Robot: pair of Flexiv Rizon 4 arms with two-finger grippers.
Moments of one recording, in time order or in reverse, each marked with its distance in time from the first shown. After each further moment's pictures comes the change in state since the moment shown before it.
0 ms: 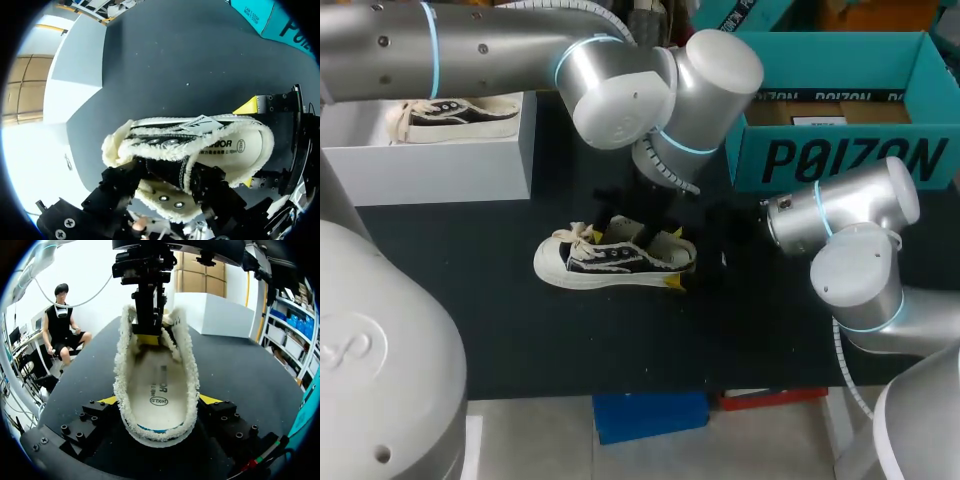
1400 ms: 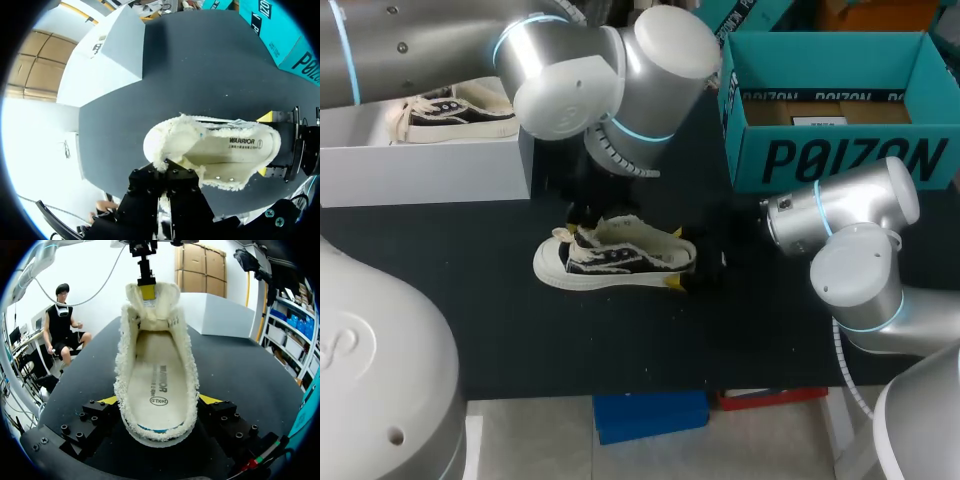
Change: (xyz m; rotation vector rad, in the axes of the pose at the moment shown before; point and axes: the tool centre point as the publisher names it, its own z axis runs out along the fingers) left arm -0.072 0.024 -0.018 0.060 -0.007 -0.178; right arm 0.000 0.000 0.000 0.000 0.001 -0.001
